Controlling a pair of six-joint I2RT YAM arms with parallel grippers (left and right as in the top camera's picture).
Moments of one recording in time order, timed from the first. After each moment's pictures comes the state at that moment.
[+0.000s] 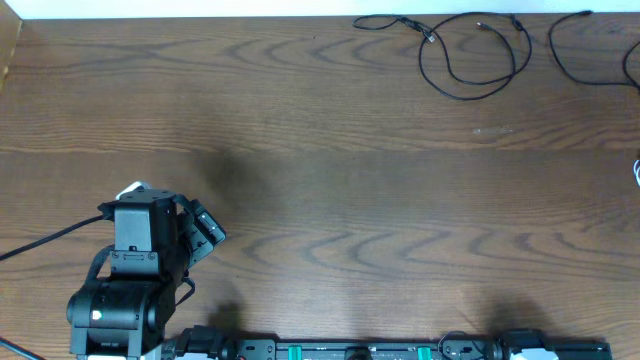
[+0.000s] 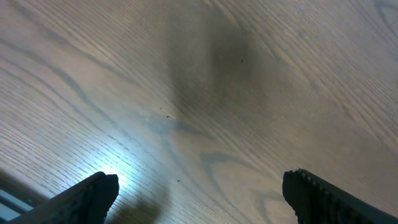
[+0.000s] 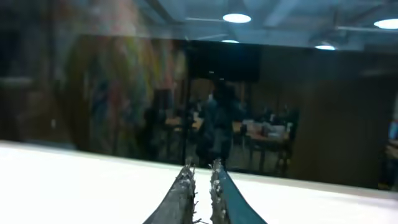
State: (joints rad) left arm -0.06 0.80 1.05 -1.26 -0.17 -0.67; right arm 0.09 0.95 1.76 -0.50 -0.07 -0.06
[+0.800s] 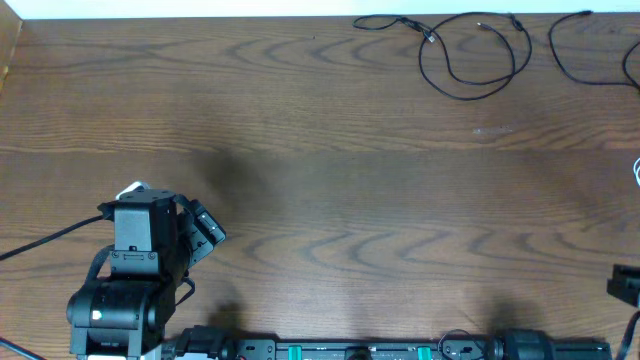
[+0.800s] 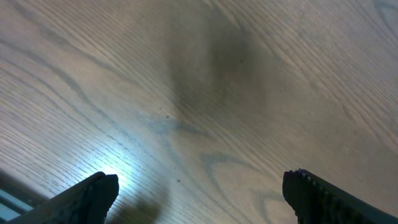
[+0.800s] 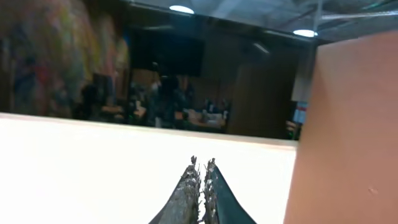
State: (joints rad) left arm -0.06 0.80 1.05 -1.26 -0.17 -0.67; right arm -0.03 0.39 1.16 -0.43 0.07 -0.13
